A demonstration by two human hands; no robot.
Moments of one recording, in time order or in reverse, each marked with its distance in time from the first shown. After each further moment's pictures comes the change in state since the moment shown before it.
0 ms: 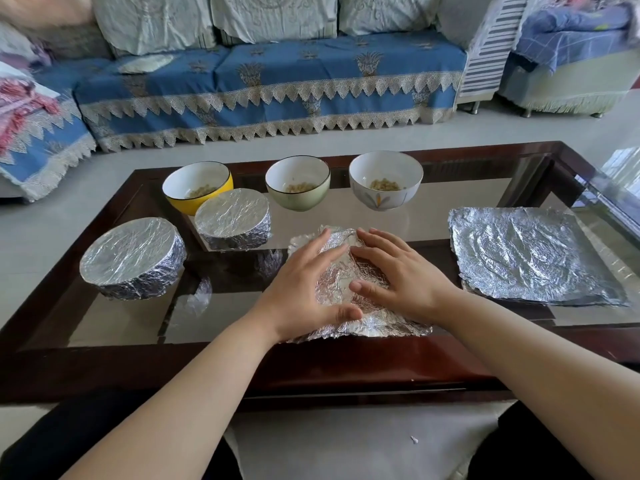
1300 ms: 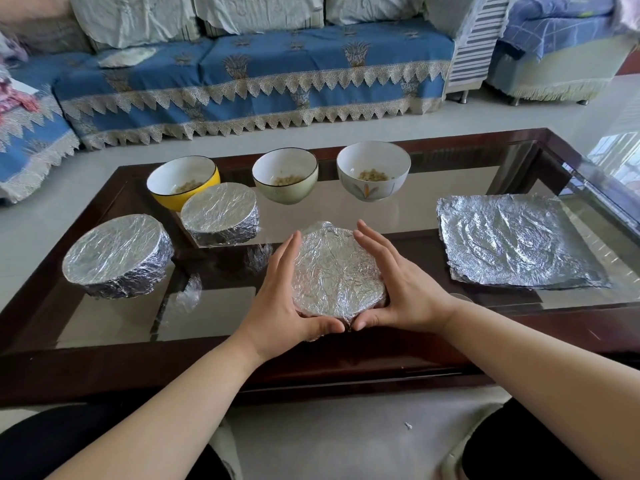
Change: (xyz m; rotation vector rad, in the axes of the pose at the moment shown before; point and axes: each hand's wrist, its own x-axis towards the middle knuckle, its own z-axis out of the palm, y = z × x) left_hand -0.029 -0.009 0.018 -0.279 0.153 -0.078; right_hand -0.023 0.018 0.022 0.230 0.128 -0.182
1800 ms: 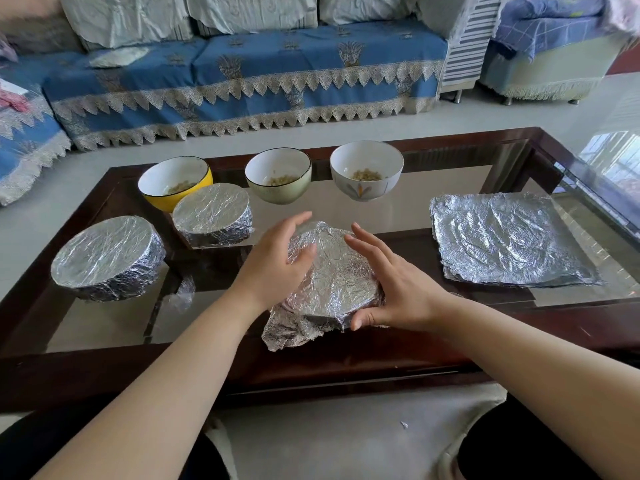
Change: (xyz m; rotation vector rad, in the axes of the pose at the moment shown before) left_hand 0.048 0.024 -0.018 0.183 0.033 -0.029; right_hand -0.002 -0.001 -0.007 0.001 -0.095 0.081
